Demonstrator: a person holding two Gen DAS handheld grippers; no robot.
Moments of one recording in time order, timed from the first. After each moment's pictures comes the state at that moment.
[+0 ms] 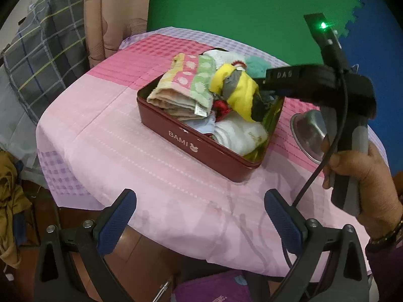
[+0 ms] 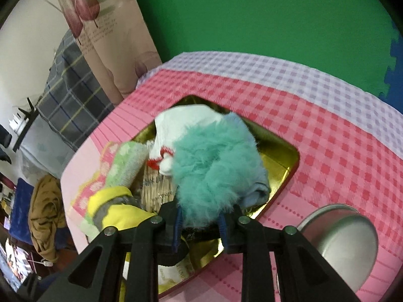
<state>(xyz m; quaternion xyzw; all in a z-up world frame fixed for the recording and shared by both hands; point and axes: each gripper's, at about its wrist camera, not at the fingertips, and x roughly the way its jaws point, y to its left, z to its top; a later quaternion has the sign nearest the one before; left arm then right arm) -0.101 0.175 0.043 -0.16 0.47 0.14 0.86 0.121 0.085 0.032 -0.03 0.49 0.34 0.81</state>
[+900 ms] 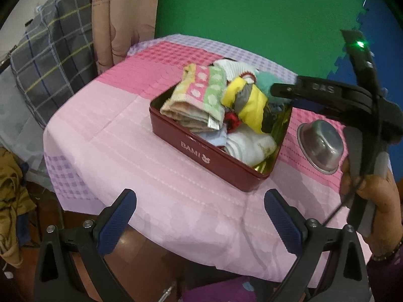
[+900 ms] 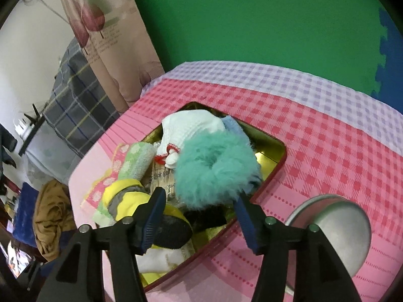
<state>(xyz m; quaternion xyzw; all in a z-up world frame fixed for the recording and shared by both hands) -0.103 0.180 0.052 -0.15 0.45 0.16 0.87 0.105 0.061 0.047 -0.01 0.47 0.34 0.81</state>
